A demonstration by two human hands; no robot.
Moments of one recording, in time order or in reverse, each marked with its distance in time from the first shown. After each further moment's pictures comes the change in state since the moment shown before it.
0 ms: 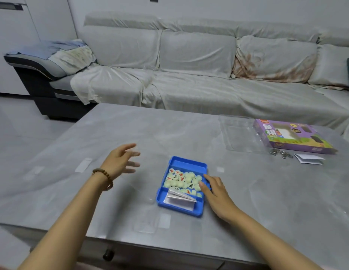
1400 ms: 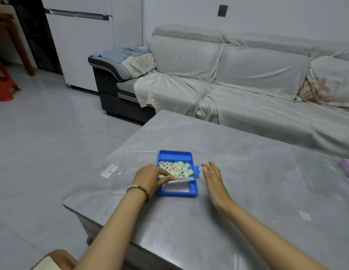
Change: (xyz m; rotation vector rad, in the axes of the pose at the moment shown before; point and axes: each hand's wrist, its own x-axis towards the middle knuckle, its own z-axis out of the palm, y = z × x) left_hand 0.030 -0.067 -0.119 0.881 0.114 0.169; right_hand 0.098 -0.161 0.140 0.165 -0.076 -0.162
